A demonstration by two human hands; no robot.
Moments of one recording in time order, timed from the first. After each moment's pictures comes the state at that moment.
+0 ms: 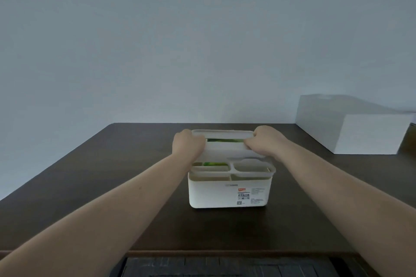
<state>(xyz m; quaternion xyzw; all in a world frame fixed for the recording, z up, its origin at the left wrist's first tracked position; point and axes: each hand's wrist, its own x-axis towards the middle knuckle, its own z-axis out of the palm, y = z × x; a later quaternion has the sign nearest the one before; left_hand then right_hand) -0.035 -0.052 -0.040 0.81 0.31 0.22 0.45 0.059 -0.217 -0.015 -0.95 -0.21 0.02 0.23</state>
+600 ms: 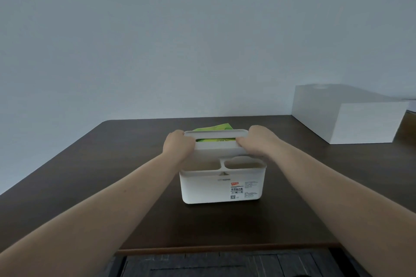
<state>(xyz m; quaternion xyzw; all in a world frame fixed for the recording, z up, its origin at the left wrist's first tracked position) -0.030 -0.044 -0.055 0.81 0.31 0.21 0.46 0.064 -0.215 -0.034 -0.95 -0.22 0.02 0.22</state>
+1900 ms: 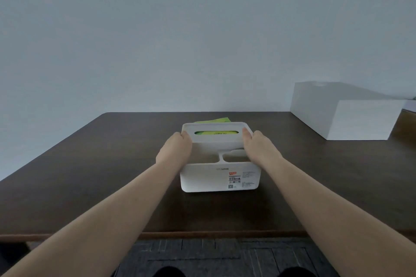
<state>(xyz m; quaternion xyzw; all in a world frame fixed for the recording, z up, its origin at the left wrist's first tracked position) -0.043 -0.050 -0.082 0.83 0.36 0.19 0.37 0.045 -0.226 -0.069 -0.92 -0.15 0.04 0.37</state>
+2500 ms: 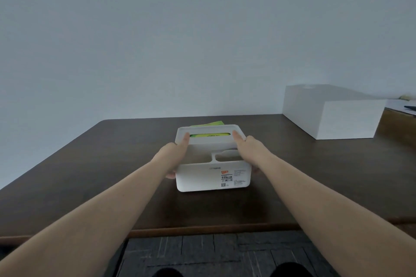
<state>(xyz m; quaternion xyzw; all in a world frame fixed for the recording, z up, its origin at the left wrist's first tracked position) -0.067 -0.065 -0.064 0.80 0.38 0.09 0.46 0.029 -0.239 -0.061 -0.91 -0.15 0.09 0.39</state>
